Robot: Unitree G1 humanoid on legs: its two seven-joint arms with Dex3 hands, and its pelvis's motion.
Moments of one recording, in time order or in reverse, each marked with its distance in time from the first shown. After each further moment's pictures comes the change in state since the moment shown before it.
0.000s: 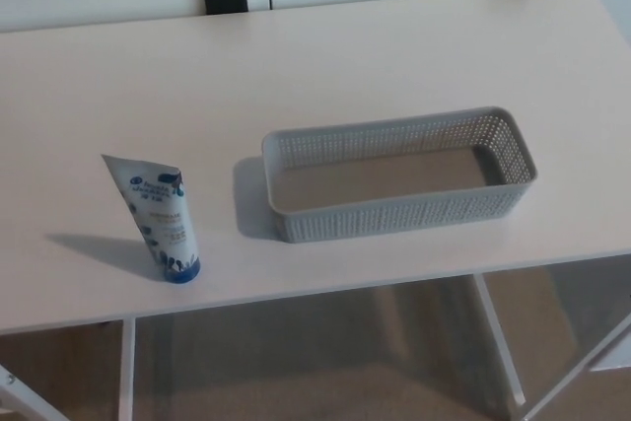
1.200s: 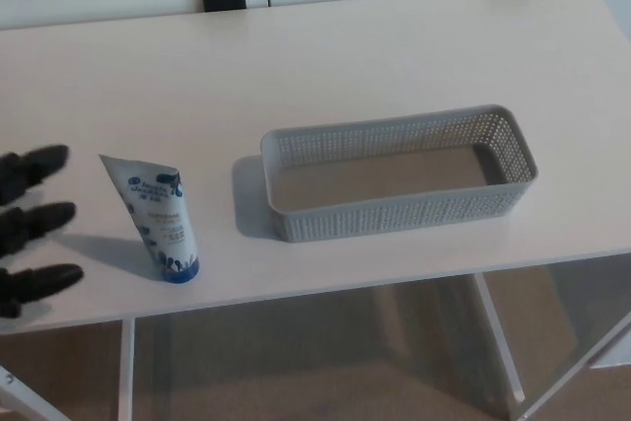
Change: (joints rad) left_arm -0.545 -0.058 -0.491 0.528 0.222 0.191 -0.011; right_arm 0.035 -0.006 -0.017 0.020 0.003 0.021 0.007
